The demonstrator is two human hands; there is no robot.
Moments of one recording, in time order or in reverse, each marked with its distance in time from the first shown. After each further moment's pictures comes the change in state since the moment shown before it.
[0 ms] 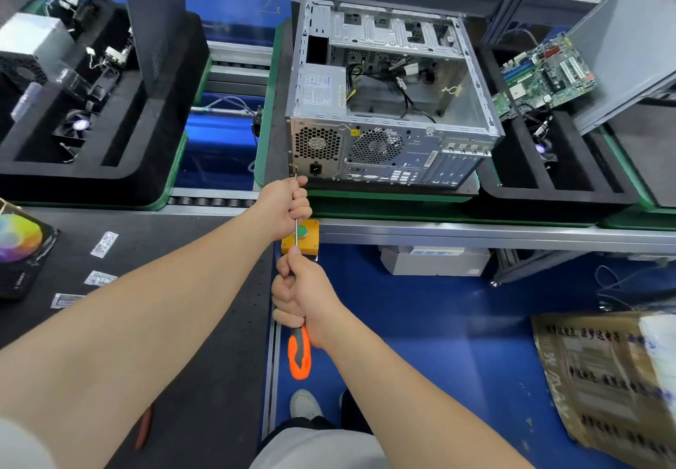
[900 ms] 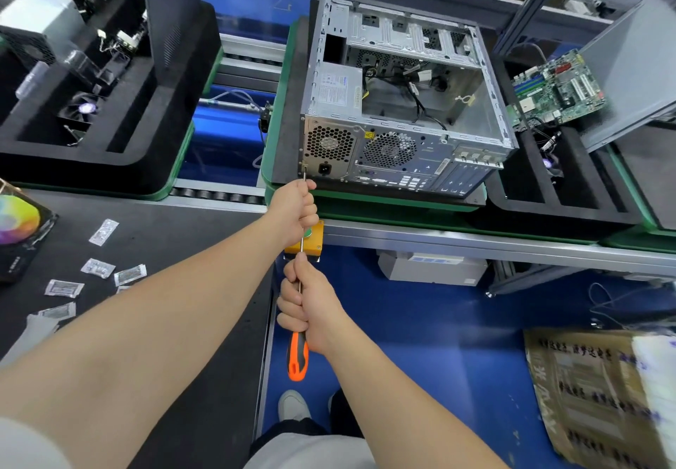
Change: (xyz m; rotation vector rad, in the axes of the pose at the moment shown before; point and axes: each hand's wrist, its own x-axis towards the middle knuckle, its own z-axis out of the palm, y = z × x) left_hand 0.006 -0.015 -0.001 0.067 0.084 0.054; right_hand 0.007 0.012 -0.011 0.033 -0.062 -0.017
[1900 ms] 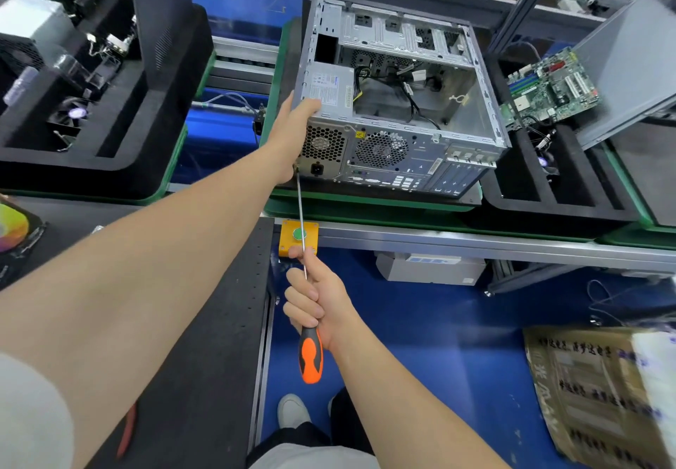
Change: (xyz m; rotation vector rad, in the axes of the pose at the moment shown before) left_hand 0.004 0.088 0.045 0.419 -0.047 0.433; right_hand 0.002 -0.011 -0.019 0.313 -0.290 -0.057
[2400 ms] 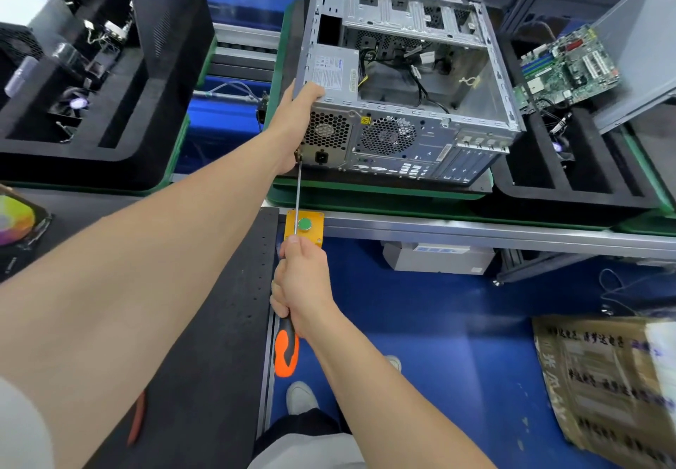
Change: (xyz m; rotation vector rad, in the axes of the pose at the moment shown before) left_hand -0.004 0.002 -0.002 0.044 -0.013 -0.048; right_hand 0.013 0.015 0.051 -0.614 0.520 -0.143
